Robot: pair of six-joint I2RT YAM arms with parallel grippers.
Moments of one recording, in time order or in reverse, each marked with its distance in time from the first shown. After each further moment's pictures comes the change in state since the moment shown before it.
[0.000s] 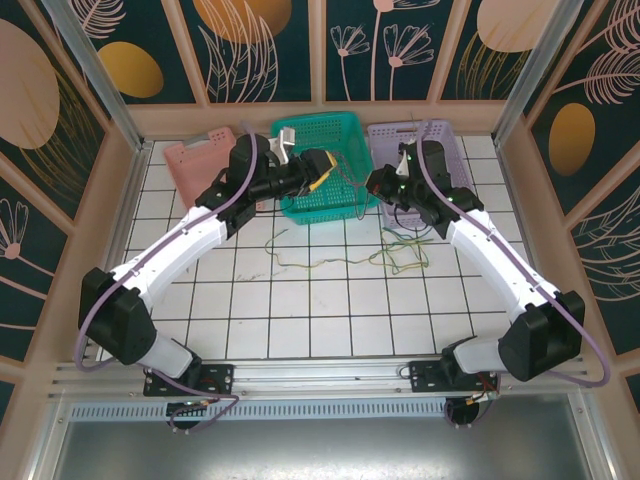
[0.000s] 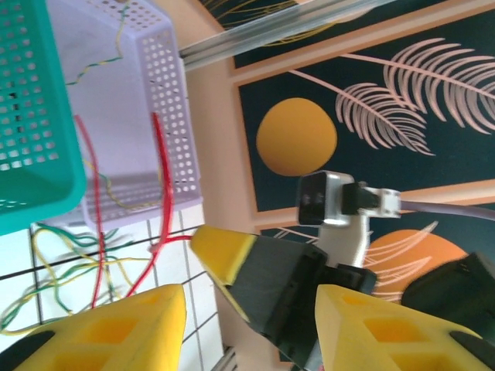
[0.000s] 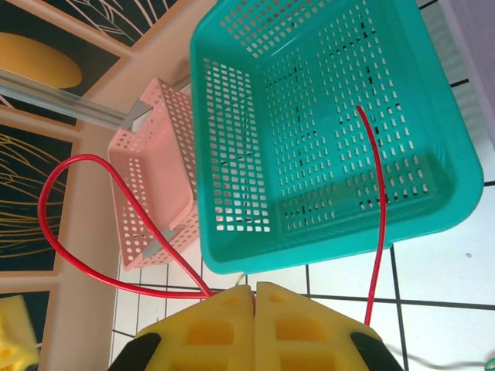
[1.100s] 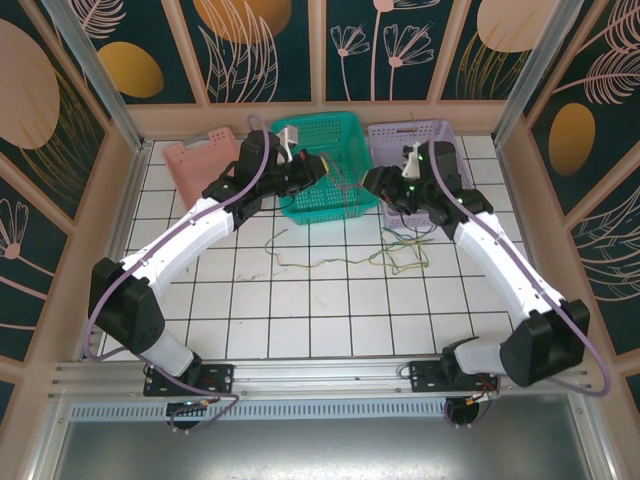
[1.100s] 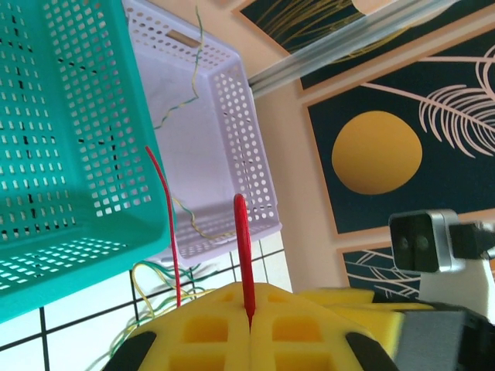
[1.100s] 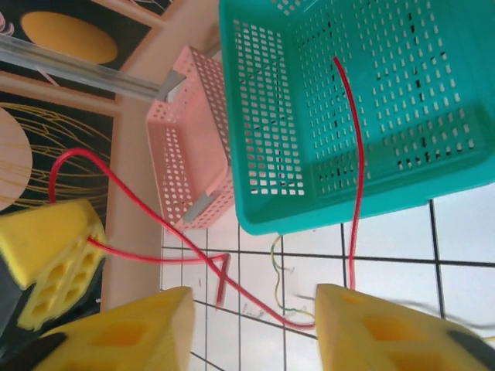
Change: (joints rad) left arm 0.000 0.064 0.072 -0.125 -0.144 0.198; right arm -0.064 -0.063 -0.054 -0.004 -0.188 0.097
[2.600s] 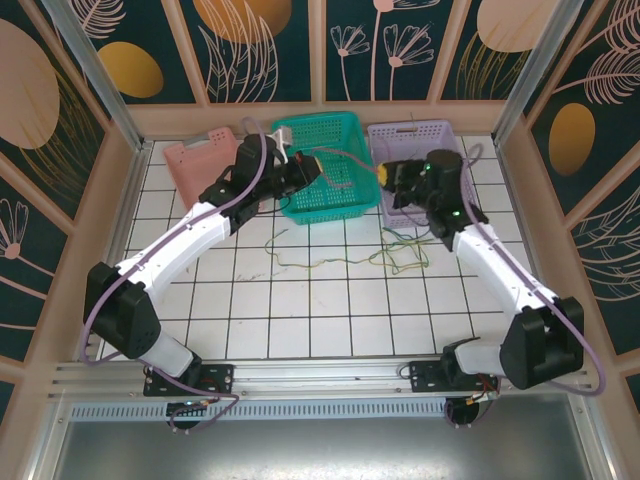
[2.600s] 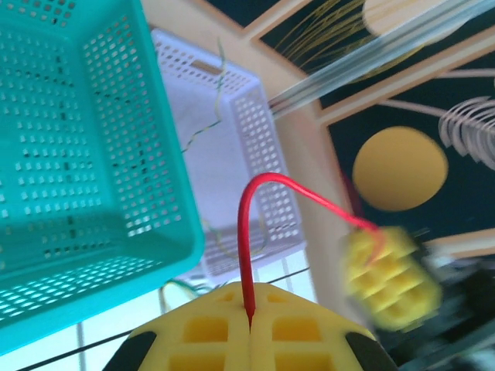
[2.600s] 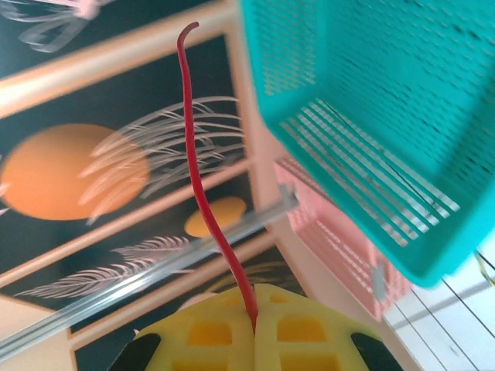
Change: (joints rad) left arm 0.000 -0.034 -0.064 0.012 -0.071 0.075; right arm -0.063 0.006 -0.104 0.352 0.141 0.877
